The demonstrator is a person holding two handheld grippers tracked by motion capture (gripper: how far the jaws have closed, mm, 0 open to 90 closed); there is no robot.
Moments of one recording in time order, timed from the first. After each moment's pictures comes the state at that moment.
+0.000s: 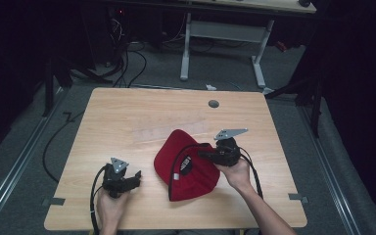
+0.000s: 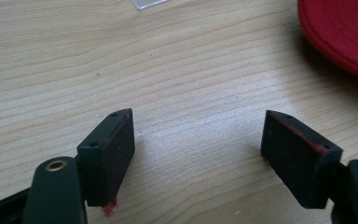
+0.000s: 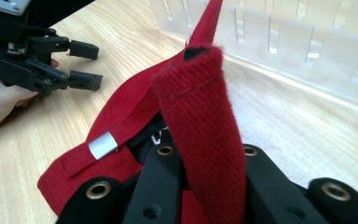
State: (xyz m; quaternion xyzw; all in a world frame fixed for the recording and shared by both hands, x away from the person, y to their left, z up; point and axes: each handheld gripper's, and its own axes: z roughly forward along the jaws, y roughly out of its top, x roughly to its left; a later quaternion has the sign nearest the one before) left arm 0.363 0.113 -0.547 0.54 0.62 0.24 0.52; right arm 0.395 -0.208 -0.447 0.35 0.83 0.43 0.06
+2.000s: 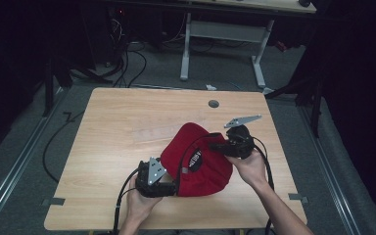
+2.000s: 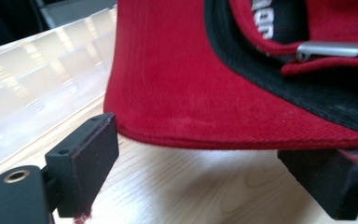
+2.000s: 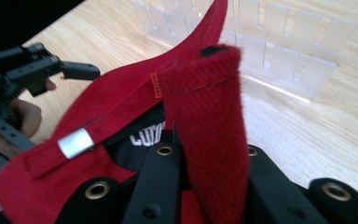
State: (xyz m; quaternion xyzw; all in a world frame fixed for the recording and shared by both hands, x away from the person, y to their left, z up) left arm 0.320 0.016 -0.493 0.60 0.44 0.18 0.65; right arm 0.385 -0.222 -0.382 0.40 0.83 0.38 0.07
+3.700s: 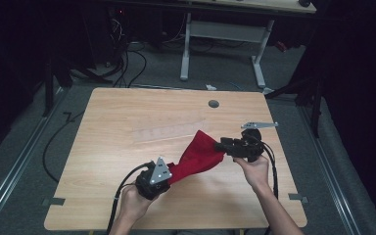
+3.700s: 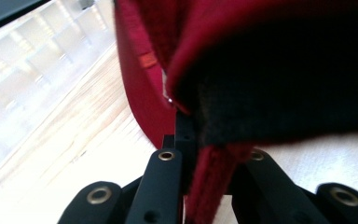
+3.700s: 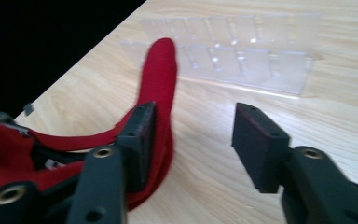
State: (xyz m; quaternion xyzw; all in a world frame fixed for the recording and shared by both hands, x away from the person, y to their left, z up) left arm 0.304 0.021 -0.464 0.68 0.38 0.10 0.61; right arm 0.391 -0.263 -0.415 0.45 0.76 0.47 0.04
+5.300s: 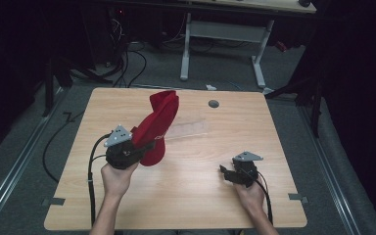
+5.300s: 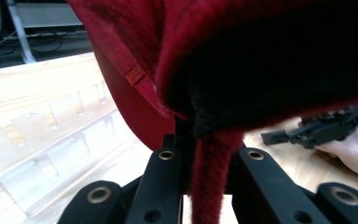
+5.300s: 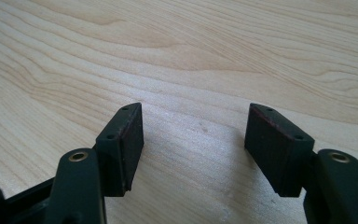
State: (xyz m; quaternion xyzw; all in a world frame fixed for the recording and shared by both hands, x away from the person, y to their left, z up) left arm 0.371 0.088 -0.408 0.53 0.49 0.07 0.69; right arm 0.362 -0.270 -0.531 0.49 0.78 0.33 0.22
